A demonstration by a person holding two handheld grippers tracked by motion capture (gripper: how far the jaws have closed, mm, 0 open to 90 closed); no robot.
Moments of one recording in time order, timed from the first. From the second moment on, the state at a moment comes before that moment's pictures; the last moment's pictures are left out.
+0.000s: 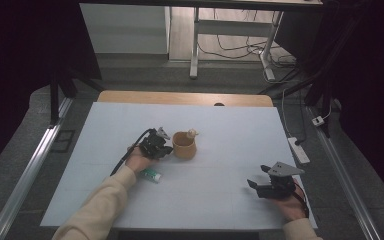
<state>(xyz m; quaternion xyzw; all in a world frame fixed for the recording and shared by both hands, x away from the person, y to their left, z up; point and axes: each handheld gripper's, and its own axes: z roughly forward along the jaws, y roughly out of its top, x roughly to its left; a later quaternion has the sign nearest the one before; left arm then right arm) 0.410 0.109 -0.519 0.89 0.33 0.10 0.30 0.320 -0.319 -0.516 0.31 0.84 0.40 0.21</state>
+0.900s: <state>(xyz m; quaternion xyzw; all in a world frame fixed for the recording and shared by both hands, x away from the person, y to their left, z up) 0.402 0.136 -0.492 0.88 0.32 0.10 0.35 0.318 -0.321 -0.515 0.31 0.84 0.39 0.21</state>
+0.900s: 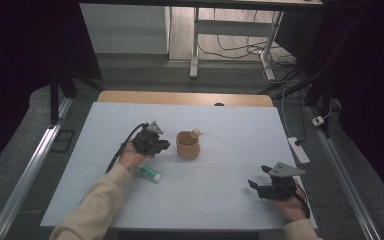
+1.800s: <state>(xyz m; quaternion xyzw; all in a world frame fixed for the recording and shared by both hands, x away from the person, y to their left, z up) 0.366 0.191 -0.464 0.89 0.28 0.10 0.35 0.316 -0.320 -0.515 0.30 0.84 0.40 0.21</state>
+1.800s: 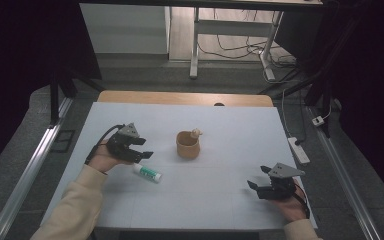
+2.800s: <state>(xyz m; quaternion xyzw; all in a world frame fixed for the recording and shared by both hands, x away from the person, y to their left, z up) 0.349 0.201 -0.458 0.92 0.22 0.10 0.32 0.315 -0.321 -0.516 0.30 0.84 0.39 0.22</state>
